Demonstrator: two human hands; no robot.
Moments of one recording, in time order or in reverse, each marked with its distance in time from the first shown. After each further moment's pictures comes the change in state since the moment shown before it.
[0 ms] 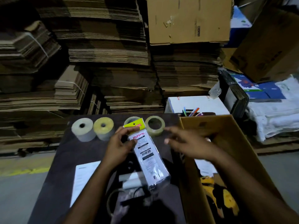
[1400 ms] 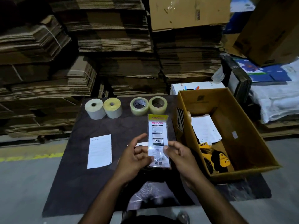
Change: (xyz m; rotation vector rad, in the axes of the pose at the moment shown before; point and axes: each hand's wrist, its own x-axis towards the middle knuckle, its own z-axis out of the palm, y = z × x) left_hand -0.162 -0.001 0.040 -0.233 -0.096 -0.315; right_hand -0.123 -0.023 0.151 1.080 0.311 0.251
